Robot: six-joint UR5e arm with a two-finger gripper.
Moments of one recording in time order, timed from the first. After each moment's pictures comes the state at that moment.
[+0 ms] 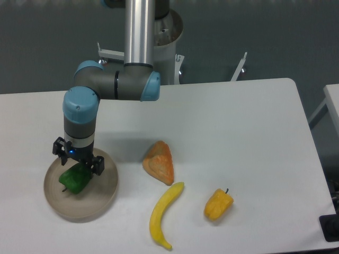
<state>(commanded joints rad) 1.79 -2.12 -1.52 -0.87 1.35 0.36</state>
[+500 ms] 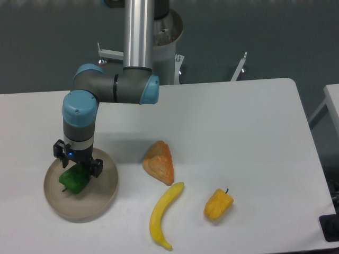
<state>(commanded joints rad) 1.79 -2.13 -1.52 -0.87 1.35 0.37</state>
